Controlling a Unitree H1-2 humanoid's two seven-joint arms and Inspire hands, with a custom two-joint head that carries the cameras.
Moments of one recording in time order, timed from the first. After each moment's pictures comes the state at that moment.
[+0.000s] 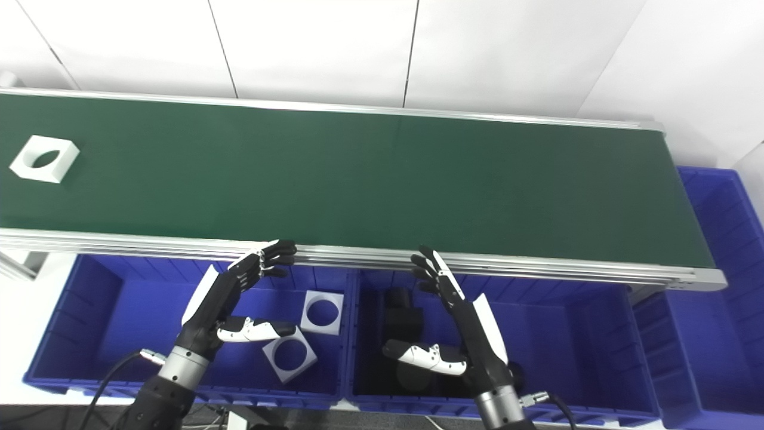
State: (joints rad) left arm 0.20 0.21 -0.35 0.12 0.10 -0.44 0.07; right arm 0.32 -0.16 0.22 -0.09 -0.20 -0.33 0.08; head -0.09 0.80
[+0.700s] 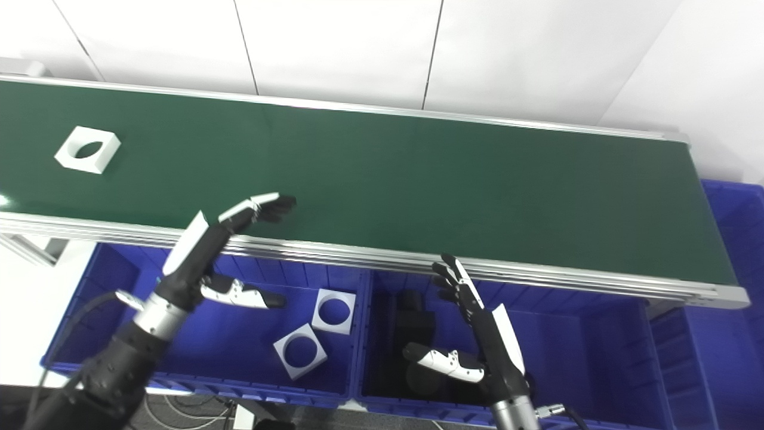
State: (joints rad) left arm 0.08 0.43 -0.31 -0.06 0.18 -0.44 0.07; right arm 0.29 -0.18 0.20 0.00 -0.15 -0.38 0.09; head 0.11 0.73
